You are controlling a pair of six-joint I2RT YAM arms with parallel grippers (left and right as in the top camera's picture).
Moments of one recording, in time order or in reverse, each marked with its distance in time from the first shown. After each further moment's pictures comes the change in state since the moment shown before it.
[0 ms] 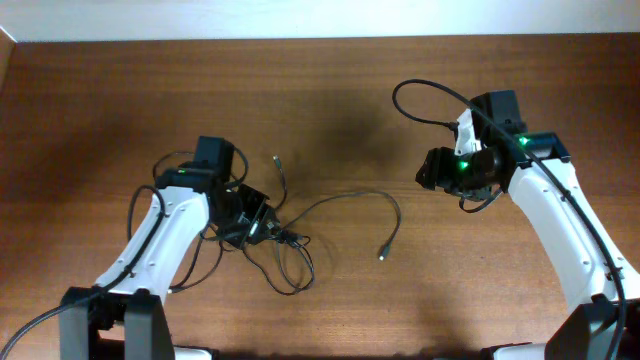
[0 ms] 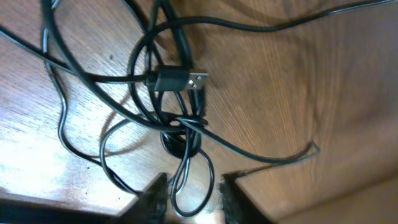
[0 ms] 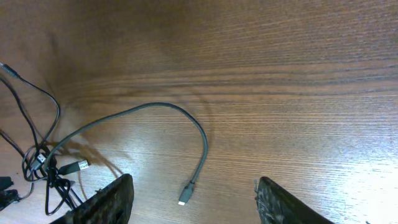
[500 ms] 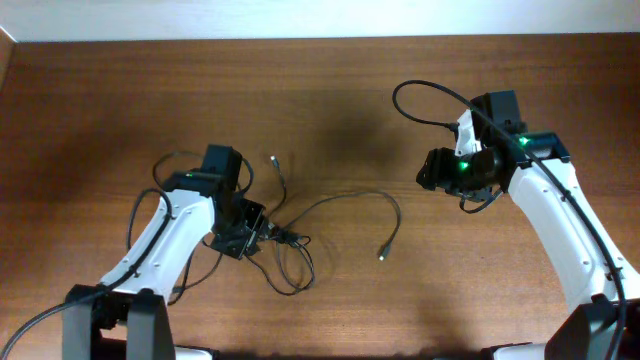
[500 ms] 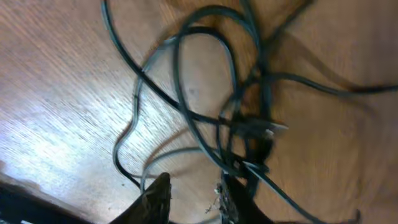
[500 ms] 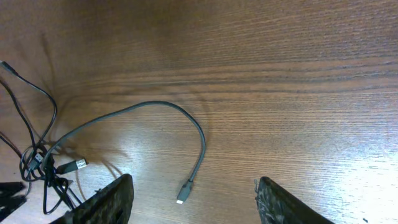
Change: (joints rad) left arm -0.026 -0.001 -0.040 -0.052 -0.172 -0.144; right arm 0.000 0.000 0.000 -0.003 0.006 0.000
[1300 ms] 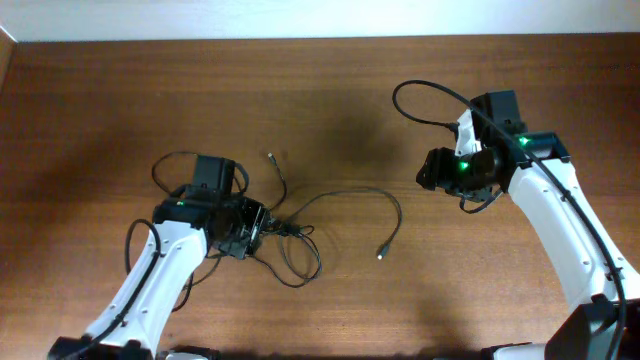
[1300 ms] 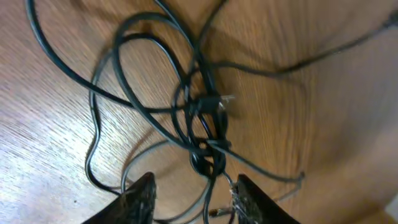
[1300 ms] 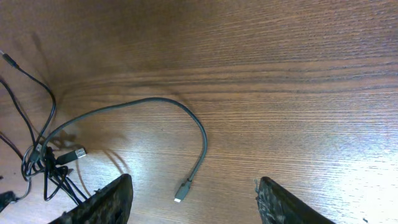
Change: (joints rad) left arm -0.001 -0.175 -0.119 0.214 0.016 -0.039; right arm 0.000 0.000 0.000 0.000 0.000 0.000
